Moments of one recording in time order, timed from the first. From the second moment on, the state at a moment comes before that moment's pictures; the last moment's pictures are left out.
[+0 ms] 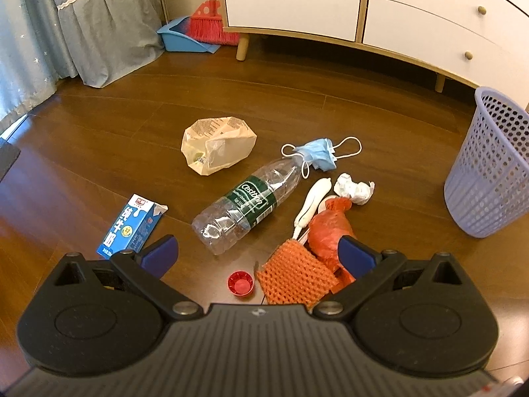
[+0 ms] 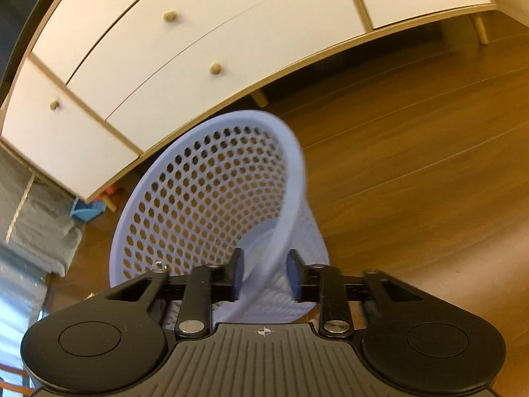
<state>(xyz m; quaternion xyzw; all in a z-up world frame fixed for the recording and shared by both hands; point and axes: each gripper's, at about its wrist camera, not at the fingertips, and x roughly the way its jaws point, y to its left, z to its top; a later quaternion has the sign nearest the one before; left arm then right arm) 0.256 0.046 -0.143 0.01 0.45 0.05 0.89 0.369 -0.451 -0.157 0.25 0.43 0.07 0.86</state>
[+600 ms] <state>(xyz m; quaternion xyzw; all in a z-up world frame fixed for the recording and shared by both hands) 0.258 0.027 -0.236 0.07 0.50 -0.01 0.86 0.322 -0.398 -0.115 0.05 0.40 0.02 0.91</state>
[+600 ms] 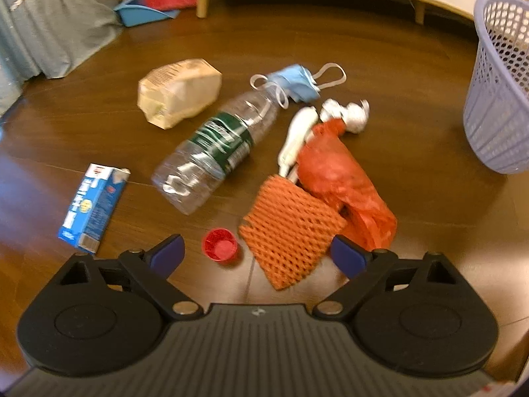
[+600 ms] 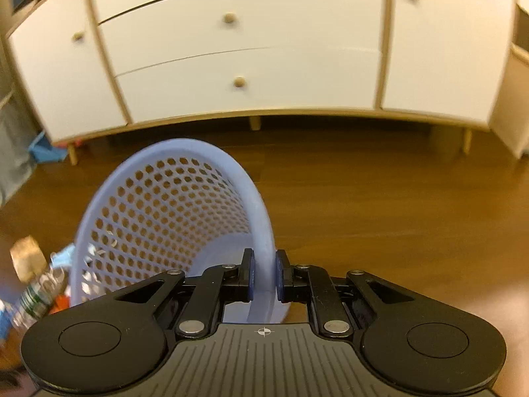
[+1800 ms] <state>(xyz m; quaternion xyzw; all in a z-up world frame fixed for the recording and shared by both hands) 0.287 0.020 -0.267 0.03 0.51 -0.07 0.86 0.313 -0.419 -0.098 0.06 0.40 -0.05 0.91</state>
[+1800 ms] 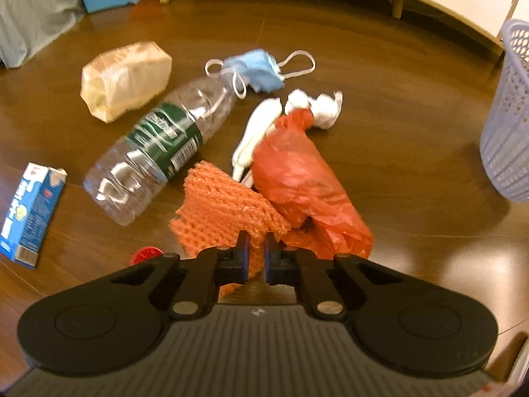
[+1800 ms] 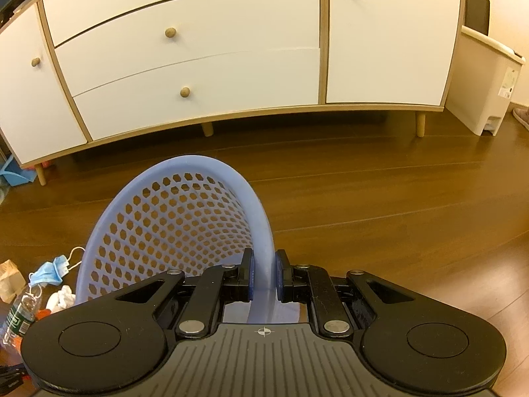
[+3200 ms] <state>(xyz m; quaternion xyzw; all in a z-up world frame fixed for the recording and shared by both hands) 0.320 -0.115 -0.146 0.09 0.39 -0.28 0.87 0.327 -0.404 -0.104 0.02 0.40 -0.04 0.92</state>
